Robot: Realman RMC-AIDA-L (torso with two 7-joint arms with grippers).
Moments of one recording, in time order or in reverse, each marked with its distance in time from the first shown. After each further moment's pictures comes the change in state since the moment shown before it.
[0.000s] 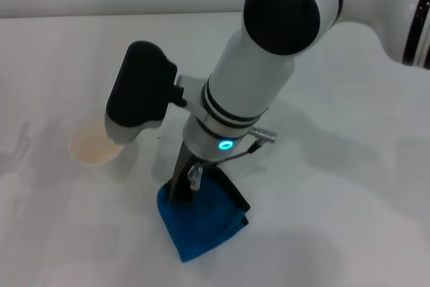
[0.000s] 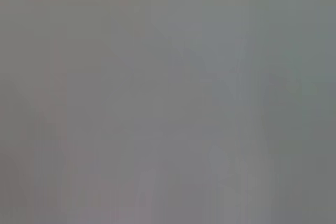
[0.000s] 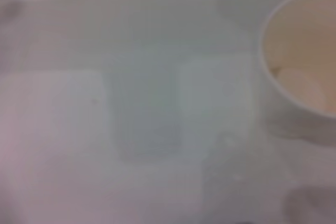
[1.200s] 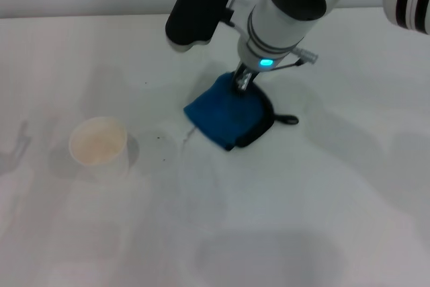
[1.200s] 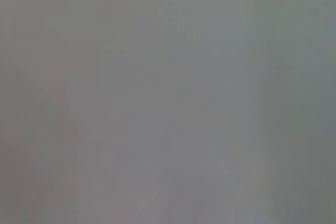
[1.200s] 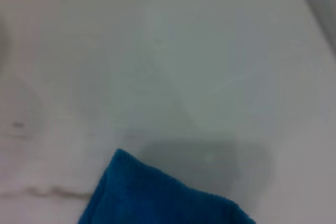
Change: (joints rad) left arm -0.002 0.000 0.000 0.001 -0.006 -0.014 0.000; right arm 0.072 0.000 0.126 0.281 -0.477 -0.158 0.199
